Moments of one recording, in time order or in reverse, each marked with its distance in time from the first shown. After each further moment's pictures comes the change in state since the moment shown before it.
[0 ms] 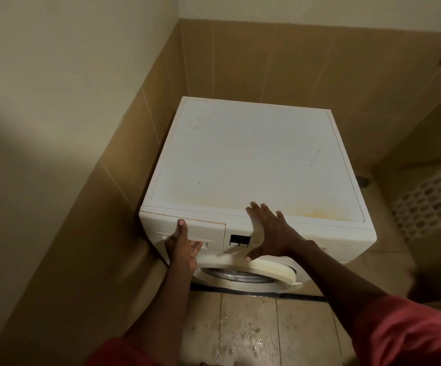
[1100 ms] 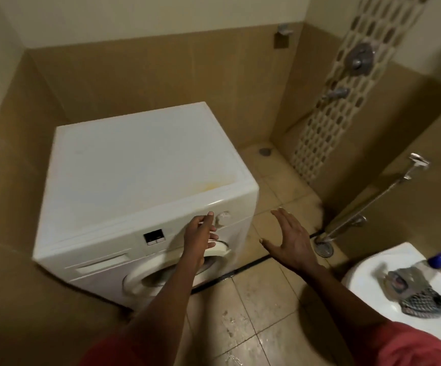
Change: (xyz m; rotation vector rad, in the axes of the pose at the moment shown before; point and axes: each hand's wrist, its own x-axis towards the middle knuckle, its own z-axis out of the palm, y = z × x) left_hand -0.141 -0.117 0.095 0.861 -0.644 0.116; right_hand -0.238 0.098 0.064 0.151 0.716 0.574
